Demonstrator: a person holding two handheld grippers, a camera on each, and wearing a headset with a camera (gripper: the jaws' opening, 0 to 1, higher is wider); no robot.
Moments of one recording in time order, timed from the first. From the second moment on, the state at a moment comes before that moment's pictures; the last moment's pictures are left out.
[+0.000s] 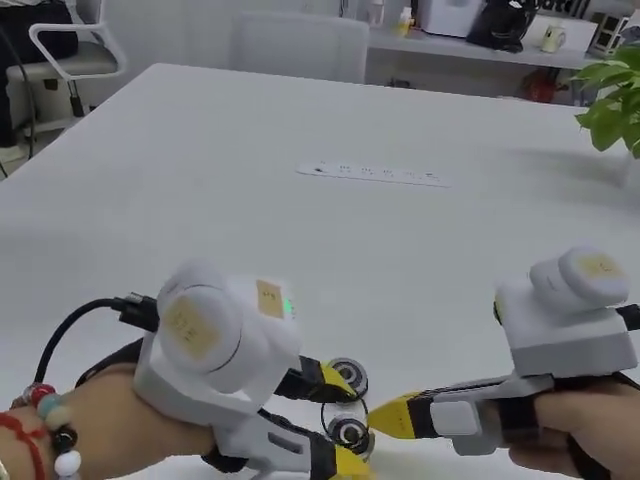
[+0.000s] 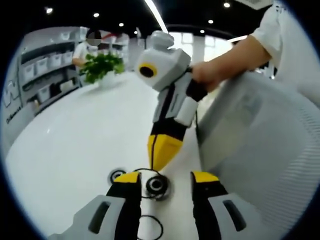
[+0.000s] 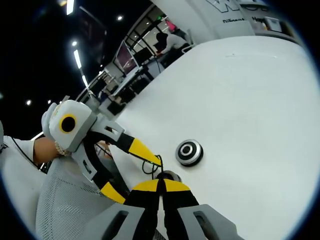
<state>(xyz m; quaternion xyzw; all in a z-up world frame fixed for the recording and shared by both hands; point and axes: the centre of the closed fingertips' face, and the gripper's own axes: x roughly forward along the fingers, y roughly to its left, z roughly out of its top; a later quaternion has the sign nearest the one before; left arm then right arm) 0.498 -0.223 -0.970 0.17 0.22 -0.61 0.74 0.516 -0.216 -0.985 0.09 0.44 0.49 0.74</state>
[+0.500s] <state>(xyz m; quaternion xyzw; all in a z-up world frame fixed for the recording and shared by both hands) 0.507 -0.205 -0.921 0.19 0.18 -0.59 0.77 0.515 -0.217 -0.984 0.09 0.44 0.49 0.74</state>
